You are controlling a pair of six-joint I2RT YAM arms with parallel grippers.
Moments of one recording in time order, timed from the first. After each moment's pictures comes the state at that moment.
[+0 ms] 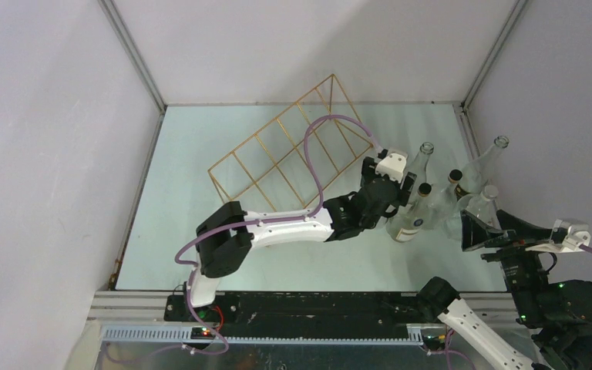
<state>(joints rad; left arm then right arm) -1.24 1.98 1.56 0.25 -0.67 -0.23 0.70 0.09 1.03 -0.80 0.58 0.23</state>
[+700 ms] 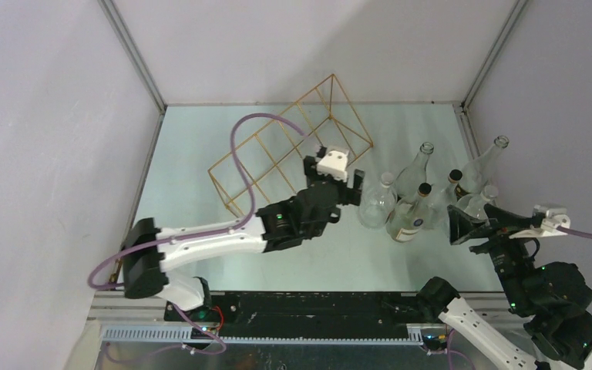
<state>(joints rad) -1.23 1.53 1.23 0.17 -0.79 -0.21 0.71 0.16 1.03 -0.80 0.56 0.23</state>
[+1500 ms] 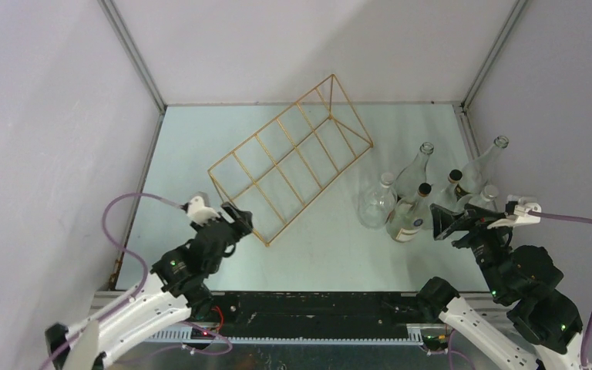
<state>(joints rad) -0.91 0.52 0.41 -0.47 -0.71 -0.98 0.71 0.22 0.95 -0.79 0.54 0.33</state>
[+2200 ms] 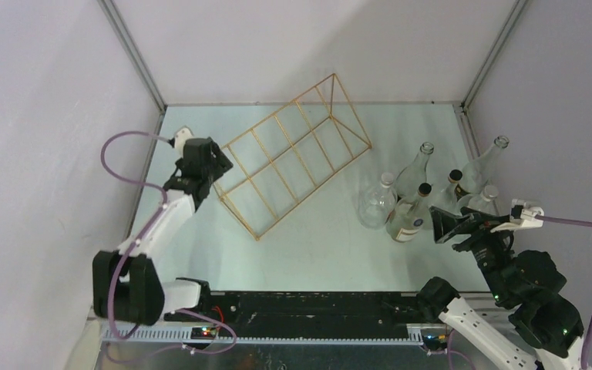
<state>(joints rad) -0.18 1.19 0.81 -0.23 -0.31 -0.70 0.71 0.19 0.93 -0.79 0.50 0.41</state>
